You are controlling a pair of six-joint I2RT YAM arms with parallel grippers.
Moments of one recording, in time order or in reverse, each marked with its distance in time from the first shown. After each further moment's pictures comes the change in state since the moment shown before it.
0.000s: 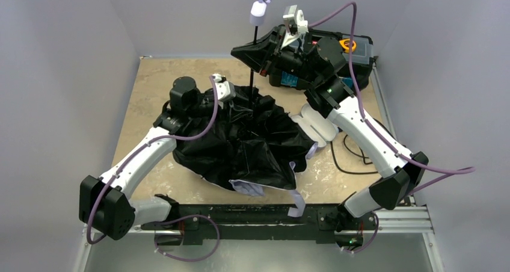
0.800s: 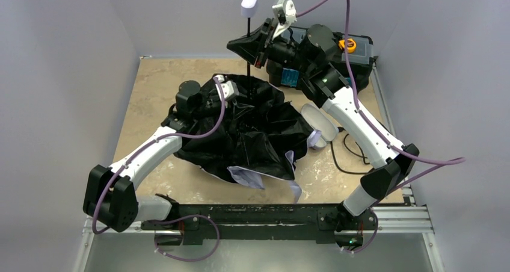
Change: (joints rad) left arm -0.005 0.077 -0.077 0.134 -0.103 -0.013; right arm -0.002 0.100 0.163 -0.134 0.016 -0.054
